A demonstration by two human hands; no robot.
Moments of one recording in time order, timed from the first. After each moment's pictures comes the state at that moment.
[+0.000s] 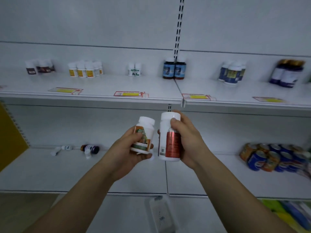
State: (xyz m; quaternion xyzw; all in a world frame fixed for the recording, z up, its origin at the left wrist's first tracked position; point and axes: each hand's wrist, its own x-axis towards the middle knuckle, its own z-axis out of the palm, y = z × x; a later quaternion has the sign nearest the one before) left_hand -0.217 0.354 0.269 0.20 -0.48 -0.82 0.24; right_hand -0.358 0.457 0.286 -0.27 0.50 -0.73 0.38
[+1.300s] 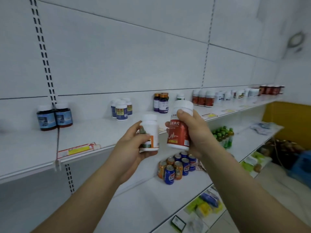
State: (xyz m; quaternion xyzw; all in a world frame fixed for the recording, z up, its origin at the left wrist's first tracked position) left_hand -0.436 0.508 0.377 -0.03 -0.56 -0.82 0.11; right_hand -0.499 0.662 0.405 -0.19 0.57 -0.80 0.05
